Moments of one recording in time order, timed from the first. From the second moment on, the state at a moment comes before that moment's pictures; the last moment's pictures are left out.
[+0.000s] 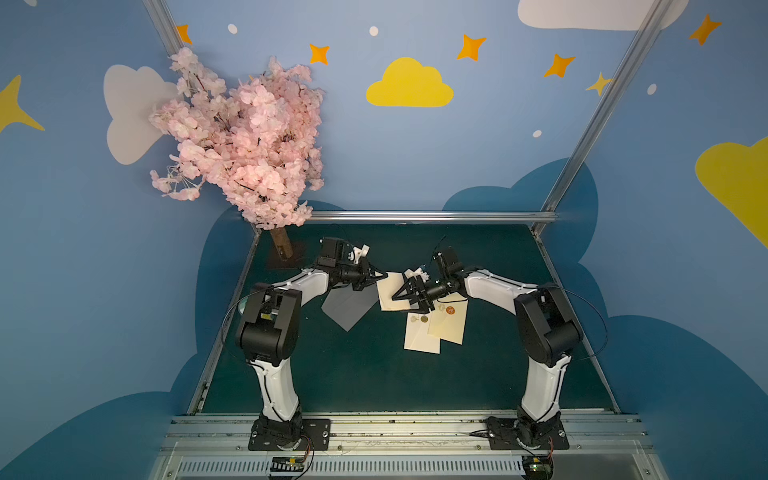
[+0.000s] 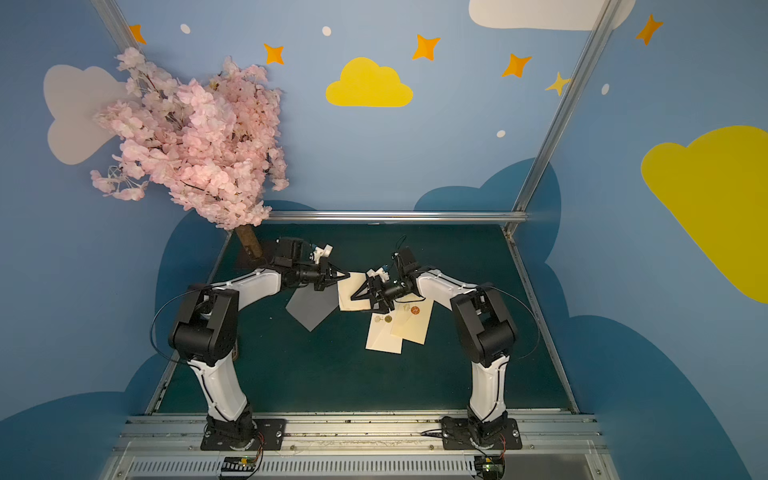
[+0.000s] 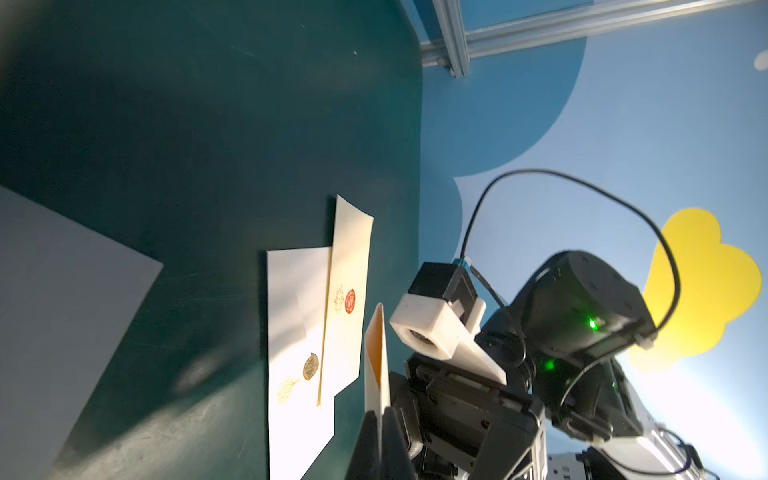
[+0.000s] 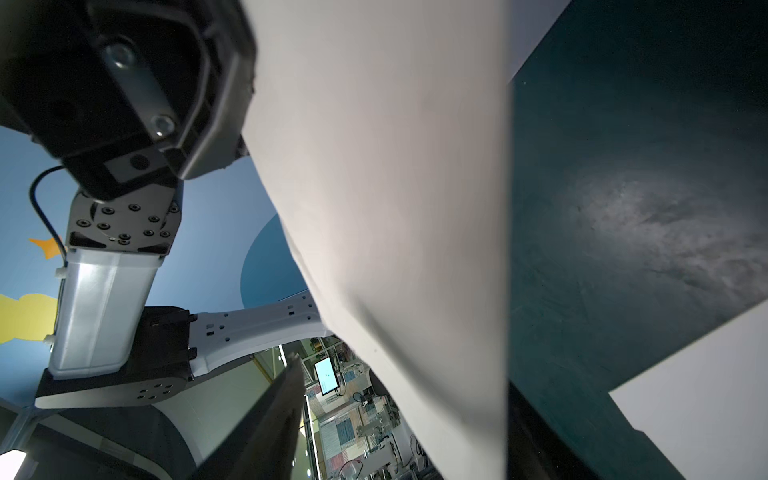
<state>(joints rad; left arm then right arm) -0.21 1.90 1.20 -0.02 0.98 -0.83 0.53 1.94 1.27 -0.27 -1.12 0.85</state>
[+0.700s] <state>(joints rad) -0.32 1.73 1.09 0.12 0.42 -1.11 0.56 1.98 1.22 0.41 -0.87 1.54</state>
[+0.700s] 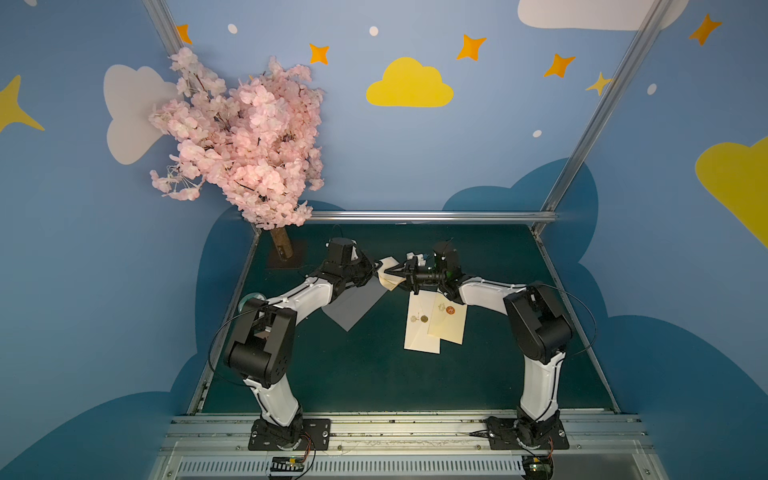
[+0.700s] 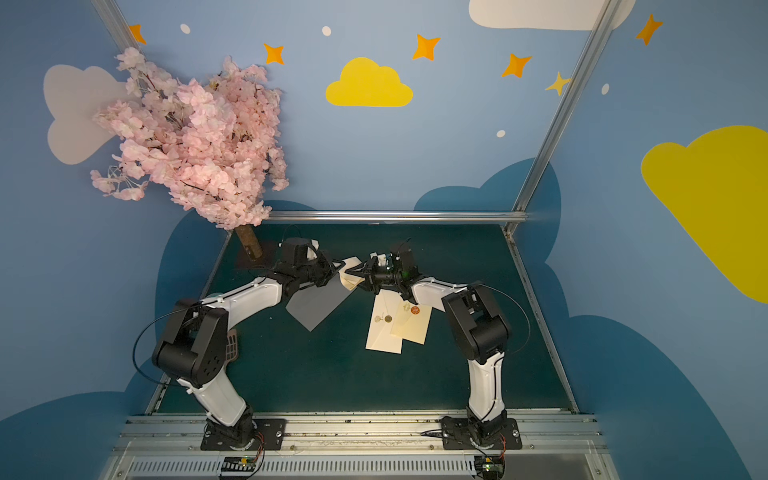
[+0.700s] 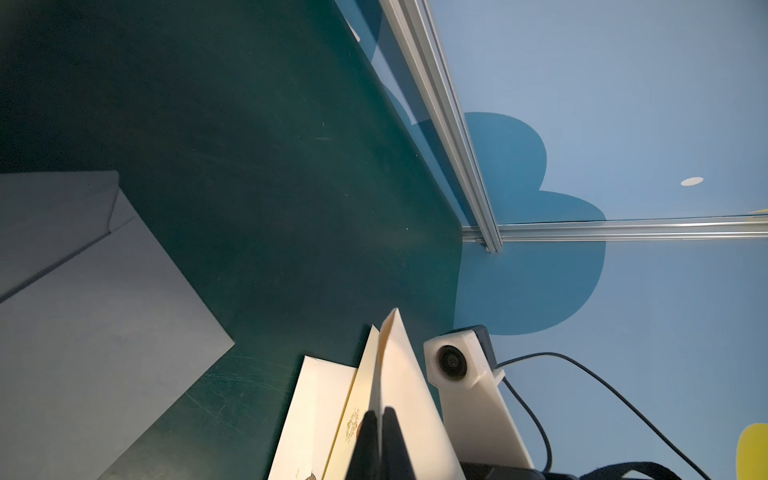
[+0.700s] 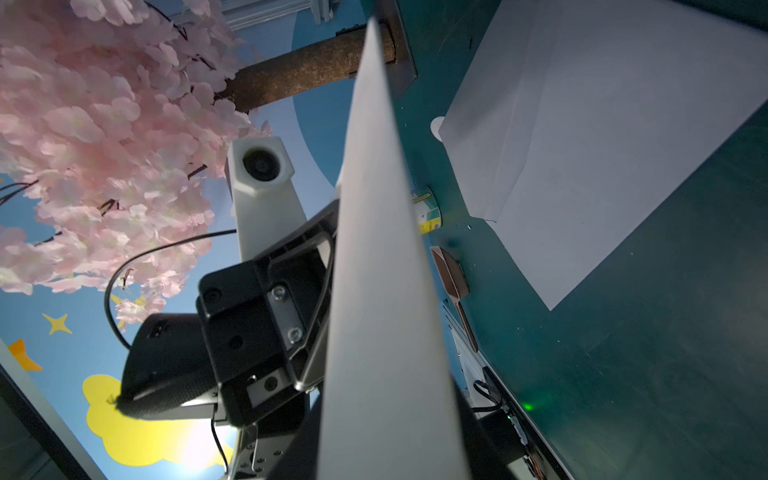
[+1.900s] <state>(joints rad) -0.27 1.72 1.13 0.18 0.55 -1.08 0.48 1.90 1.15 0.30 -0.91 1.43</state>
